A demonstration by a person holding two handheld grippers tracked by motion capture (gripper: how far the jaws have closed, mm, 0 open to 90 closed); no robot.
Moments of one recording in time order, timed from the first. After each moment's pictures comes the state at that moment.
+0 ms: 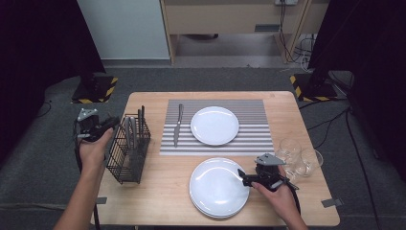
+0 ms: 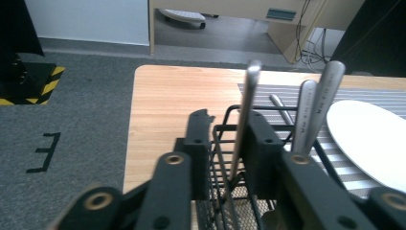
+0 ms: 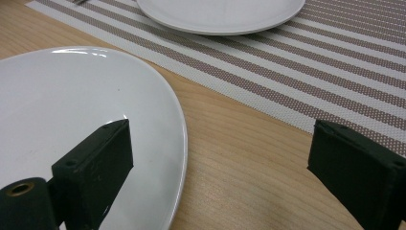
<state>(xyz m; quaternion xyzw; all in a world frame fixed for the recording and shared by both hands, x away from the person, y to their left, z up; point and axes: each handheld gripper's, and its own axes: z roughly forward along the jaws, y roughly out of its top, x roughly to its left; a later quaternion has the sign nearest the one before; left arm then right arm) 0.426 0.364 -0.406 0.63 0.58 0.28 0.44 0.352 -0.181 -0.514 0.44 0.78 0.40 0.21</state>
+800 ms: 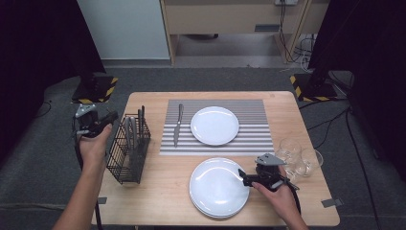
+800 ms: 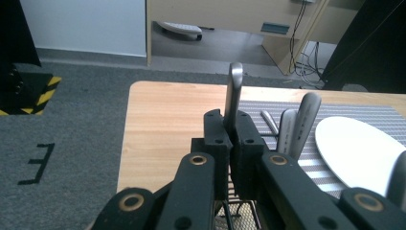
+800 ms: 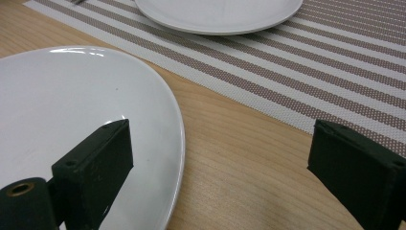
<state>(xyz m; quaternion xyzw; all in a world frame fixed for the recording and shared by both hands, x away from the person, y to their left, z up) 0.428 0.360 -0.386 0.61 0.58 0.28 0.46 0.351 -0.182 -0.513 0.44 0.78 0.40 0.21</state>
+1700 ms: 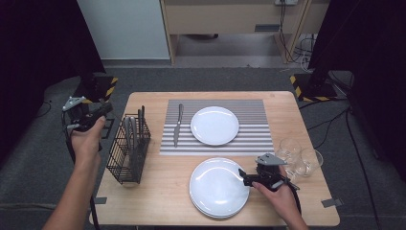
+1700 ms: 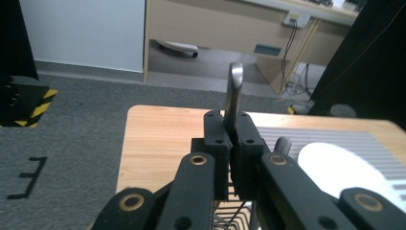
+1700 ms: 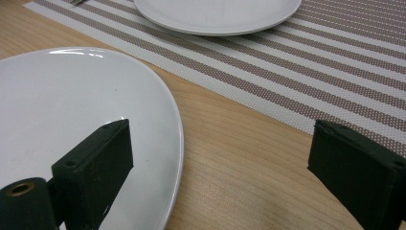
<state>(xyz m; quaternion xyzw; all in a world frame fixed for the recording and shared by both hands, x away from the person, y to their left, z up) 0.422 0.367 -0.352 0.58 0.58 0.28 0.50 0.351 -0.182 -0.513 0.44 0.78 0.40 0.21</state>
